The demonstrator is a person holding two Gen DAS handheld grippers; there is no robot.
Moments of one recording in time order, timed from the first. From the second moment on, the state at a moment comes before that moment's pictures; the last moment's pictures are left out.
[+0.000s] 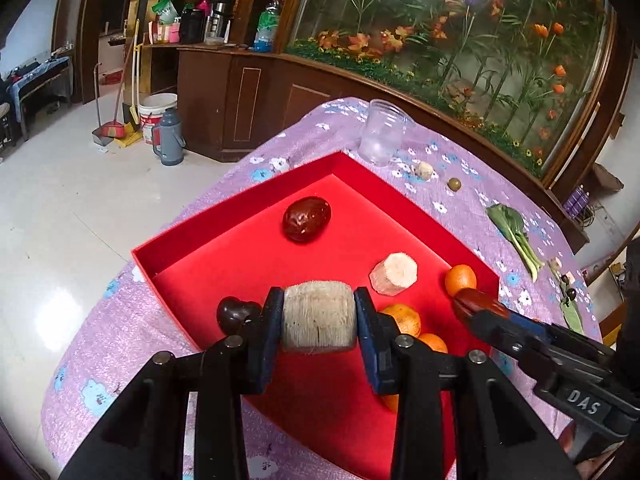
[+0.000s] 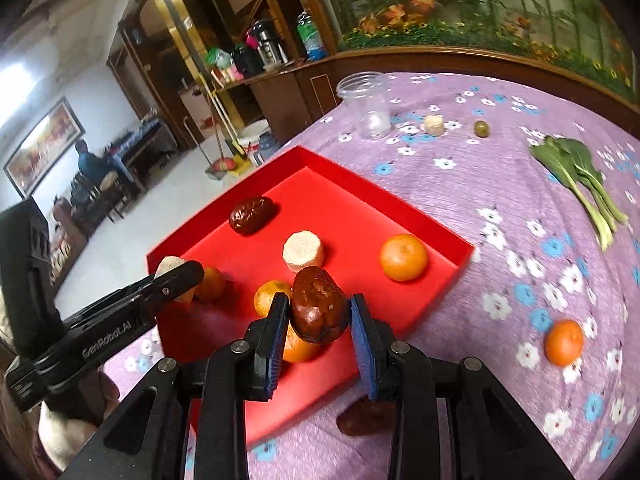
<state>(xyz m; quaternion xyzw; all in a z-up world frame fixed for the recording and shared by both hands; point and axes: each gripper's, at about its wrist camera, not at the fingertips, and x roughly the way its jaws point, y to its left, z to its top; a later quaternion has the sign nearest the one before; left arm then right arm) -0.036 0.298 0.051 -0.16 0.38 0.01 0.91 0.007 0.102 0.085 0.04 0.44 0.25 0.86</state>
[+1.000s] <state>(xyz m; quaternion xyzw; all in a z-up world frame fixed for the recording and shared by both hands) -0.084 0.318 0.092 -0.20 0.33 0.00 0.92 -0.034 0.040 0.085 0.07 0.41 0.19 0.89</state>
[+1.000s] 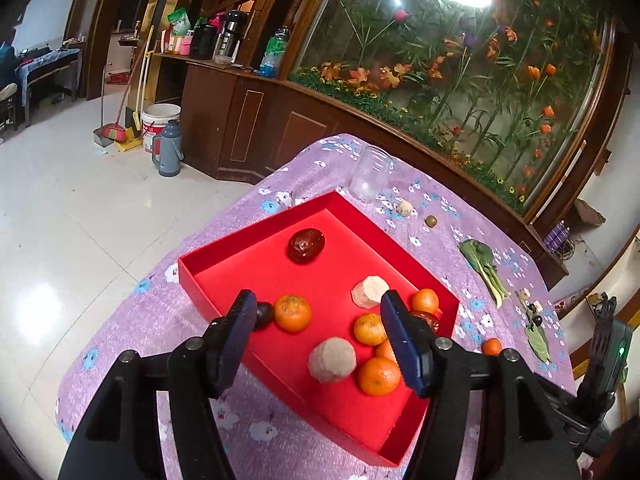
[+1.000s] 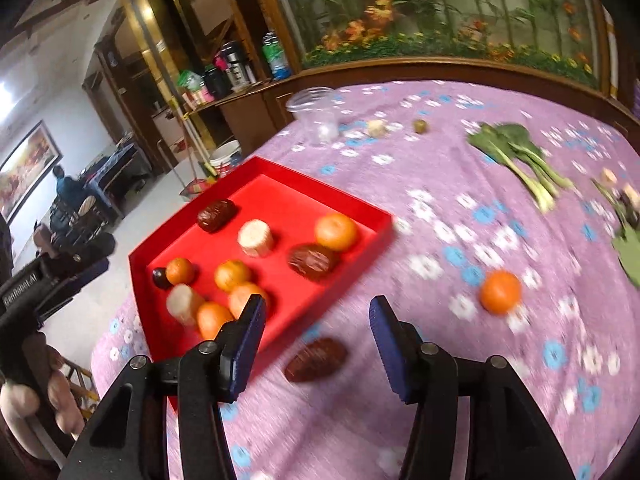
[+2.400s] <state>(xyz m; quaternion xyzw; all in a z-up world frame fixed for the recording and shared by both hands) -0.138 0.127 0.096 0.07 0.35 -0.04 0.93 -0.123 -0.057 0.075 0.14 0.33 0.10 0.93</state>
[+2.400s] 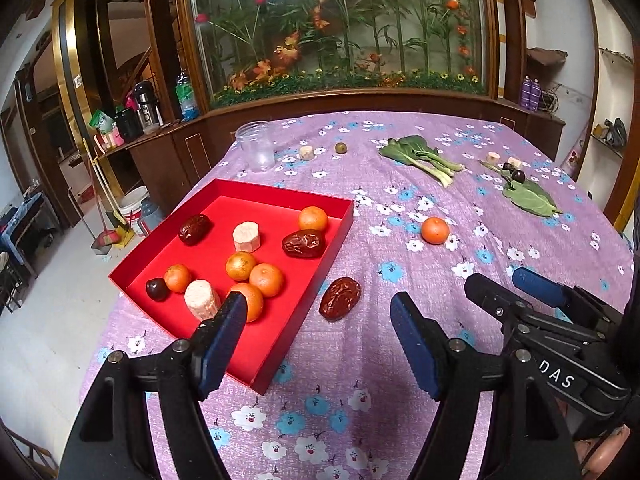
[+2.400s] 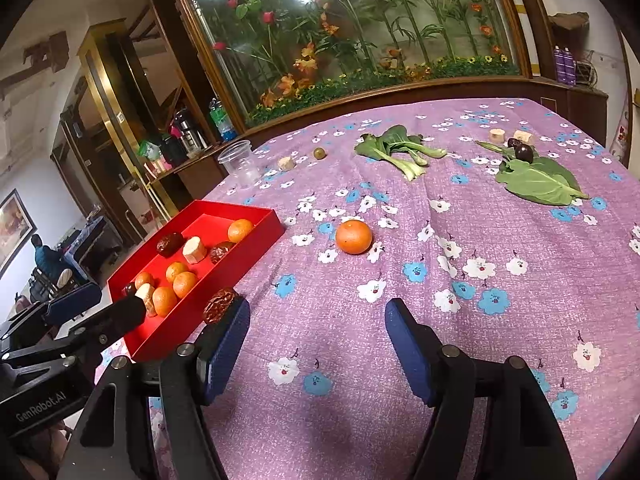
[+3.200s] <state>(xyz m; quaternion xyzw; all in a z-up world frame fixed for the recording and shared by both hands) -0.101 0.158 0.062 -0.03 0.40 -0.09 0.91 -0.104 -0.057 0.061 0.15 0.38 0.10 0.91</state>
